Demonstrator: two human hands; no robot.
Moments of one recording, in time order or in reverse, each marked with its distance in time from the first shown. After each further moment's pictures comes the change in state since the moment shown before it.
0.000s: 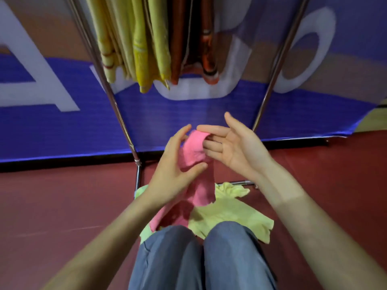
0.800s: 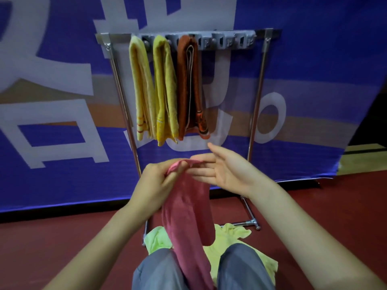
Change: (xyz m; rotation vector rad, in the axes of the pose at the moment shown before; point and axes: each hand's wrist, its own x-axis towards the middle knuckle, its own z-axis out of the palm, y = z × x) left_hand -0.068 0.152 -0.061 0.290 0.113 0.287; right_hand -0.128 -0.051 0.094 -0.060 -0.086 -0.070
